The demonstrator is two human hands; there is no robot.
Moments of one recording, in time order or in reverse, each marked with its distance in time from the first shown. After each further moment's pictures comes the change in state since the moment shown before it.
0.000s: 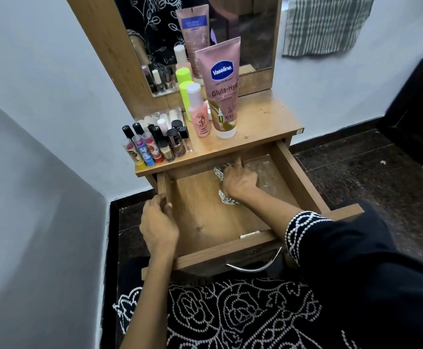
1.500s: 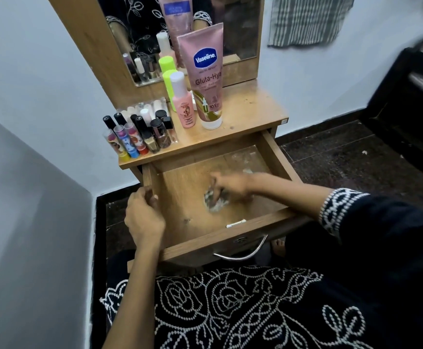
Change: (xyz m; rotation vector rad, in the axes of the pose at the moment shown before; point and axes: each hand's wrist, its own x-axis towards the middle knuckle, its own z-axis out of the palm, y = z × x) left_hand 0.001 -0.004 0.000 -0.020 -0.001 -0.016; right_hand -0.017 0.052 -0.002 0.157 -0.376 -0.775
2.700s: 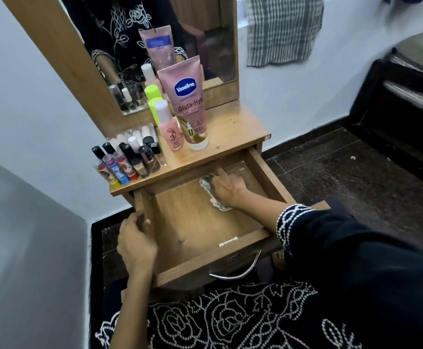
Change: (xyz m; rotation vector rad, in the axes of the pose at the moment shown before) left_hand -0.003 0.001 -0.002 0.013 -0.022 0.013; right_hand 0.010 0.001 -0.008 -0.197 0.385 0.529
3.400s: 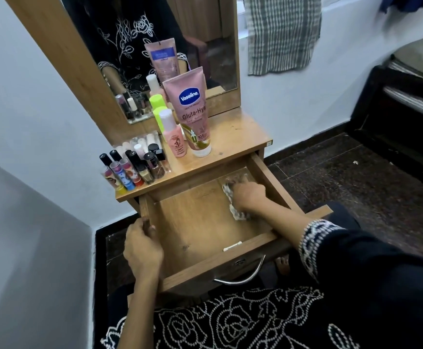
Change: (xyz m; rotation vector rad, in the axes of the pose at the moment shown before) left_hand -0.001 0.002 0.000 -0.026 0.000 -0.014; right_hand -0.023 0.015 -0.007 0.007 -0.107 0.244
